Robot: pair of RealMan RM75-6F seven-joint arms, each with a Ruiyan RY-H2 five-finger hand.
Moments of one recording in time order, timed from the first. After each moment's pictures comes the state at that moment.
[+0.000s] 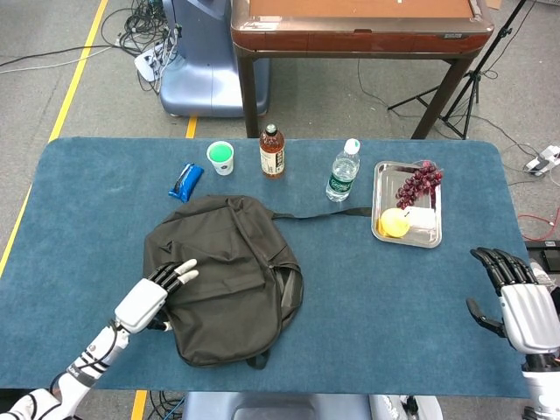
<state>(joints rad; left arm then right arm) -0.44 -1.54 0.05 -1.16 1.75 1.29 -0.32 0.05 -1.00 0.05 -1.84 -1.55 1.52 -0.05</state>
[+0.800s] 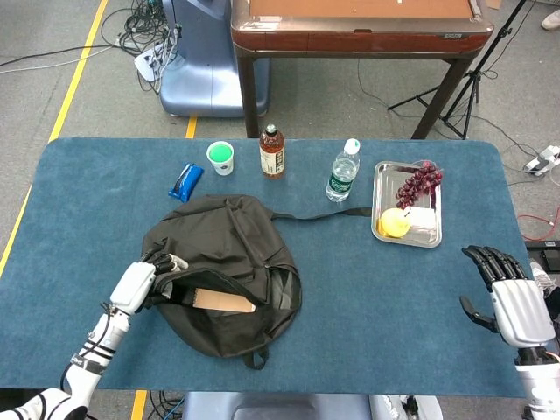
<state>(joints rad) -0.45 -1.48 -0.07 -1.41 1.48 1.22 -0.32 0.08 -1.01 0.05 -1.83 -1.55 1.47 -0.06</state>
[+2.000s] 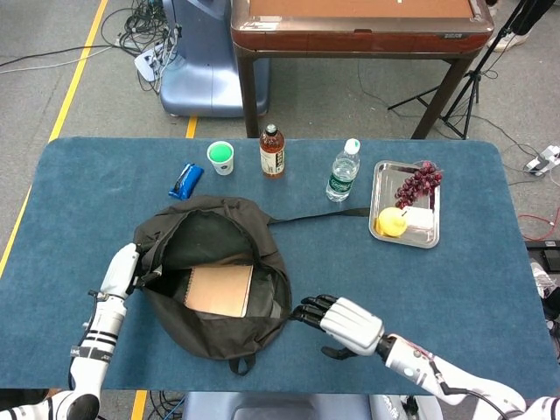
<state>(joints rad) -0.44 -1.41 -0.25 -1.73 1.09 1.17 -0.13 0.59 -1.20 -0.01 -1.86 -1.83 0.87 0.07</state>
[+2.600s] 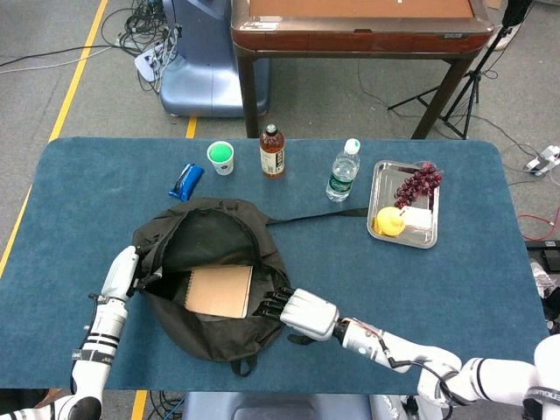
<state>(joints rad) -0.43 -1.41 -0.26 -1.78 1.04 1.18 -0.10 0.75 -1.50 0.02 -1.54 -1.86 0.88 0.09</state>
